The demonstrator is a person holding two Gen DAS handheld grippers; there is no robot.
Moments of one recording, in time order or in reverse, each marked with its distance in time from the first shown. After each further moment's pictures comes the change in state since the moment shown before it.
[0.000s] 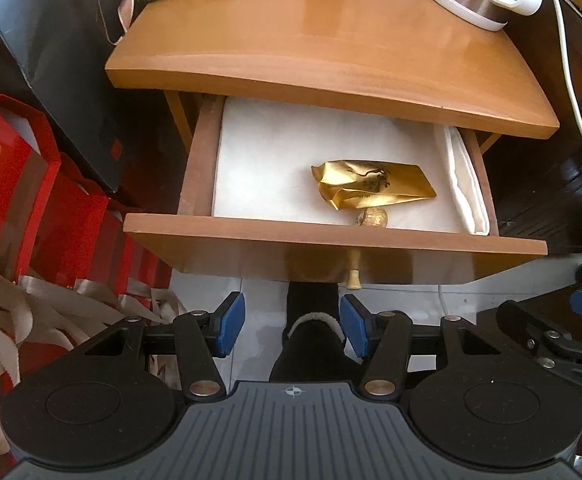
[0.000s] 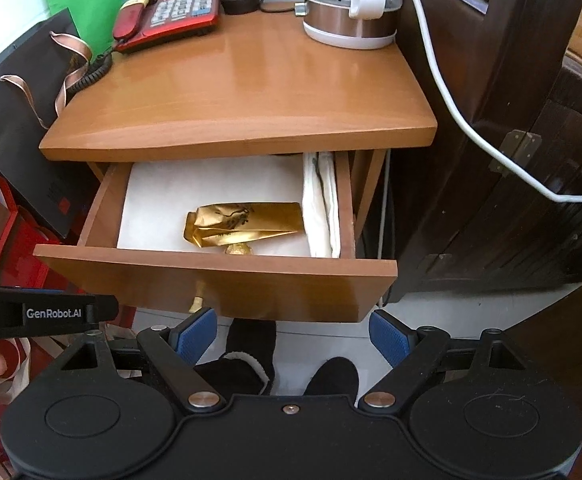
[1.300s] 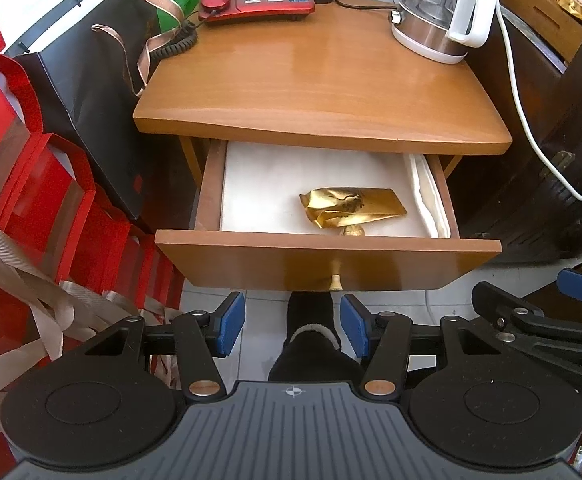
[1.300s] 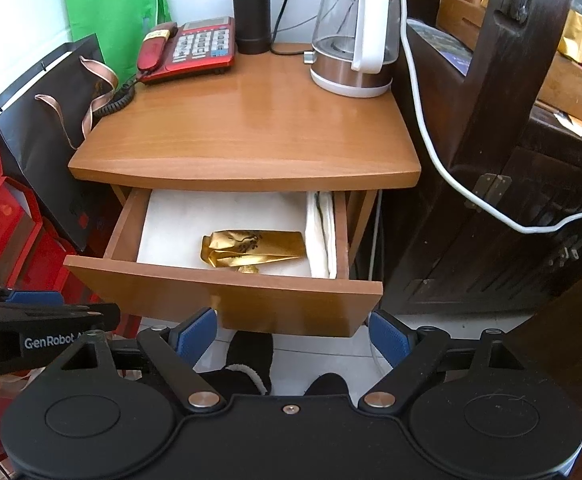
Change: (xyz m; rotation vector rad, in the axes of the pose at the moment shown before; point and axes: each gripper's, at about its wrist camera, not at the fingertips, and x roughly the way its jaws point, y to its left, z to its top) left arm -0.073 -0.007 -0.026 0.030 -0.115 0.010; right arm -0.056 0.012 -0.004 -0.037 -0.089 -0.026
